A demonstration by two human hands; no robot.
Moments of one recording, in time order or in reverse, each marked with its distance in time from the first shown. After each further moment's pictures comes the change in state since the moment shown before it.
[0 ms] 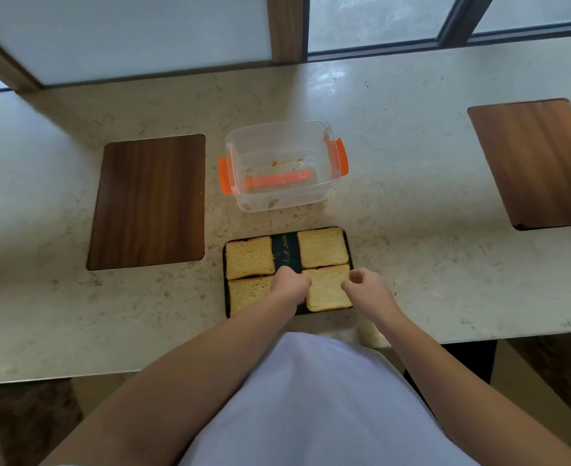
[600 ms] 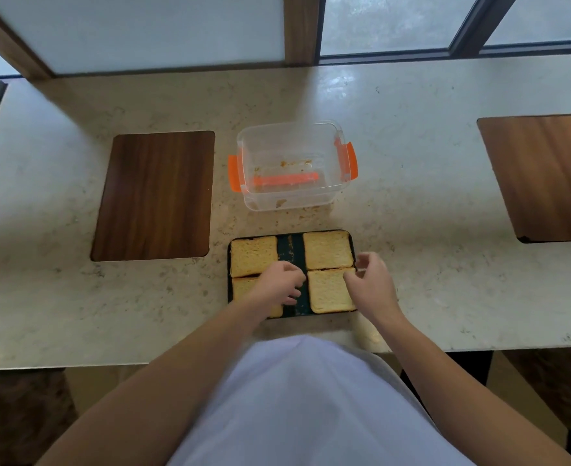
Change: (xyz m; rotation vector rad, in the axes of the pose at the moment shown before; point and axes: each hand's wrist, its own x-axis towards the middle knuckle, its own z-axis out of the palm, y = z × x) left_hand -0.012 -0.004 -0.054 -0.011 -0.223 0.175; right_hand -0.001 -0.019 0.000 0.043 0.180 -0.144
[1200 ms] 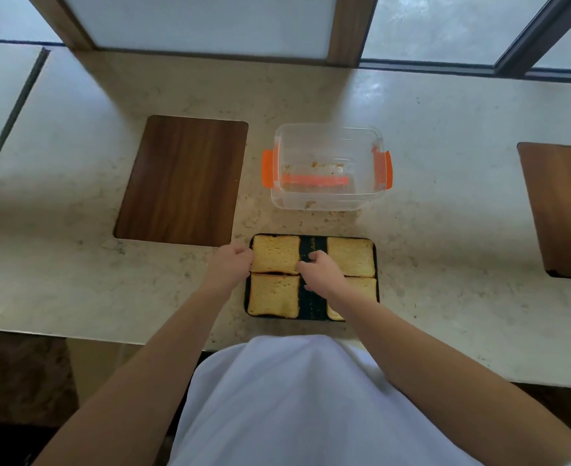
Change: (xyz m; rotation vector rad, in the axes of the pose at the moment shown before) left_hand 0.010 -0.046 -0.106 -0.122 0.322 0.092; right_hand 0.016 -0.080 0.088 0.018 -0.483 0.162
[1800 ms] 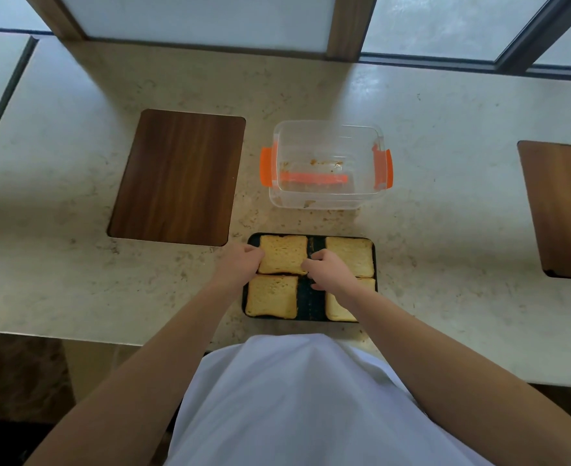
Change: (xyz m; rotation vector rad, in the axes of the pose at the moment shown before) left_hand 0.007 0.007 0.017 0.004 -0.034 -0.022; right_hand -0.003 -0.004 -0.017 0.009 -0.012 0.010
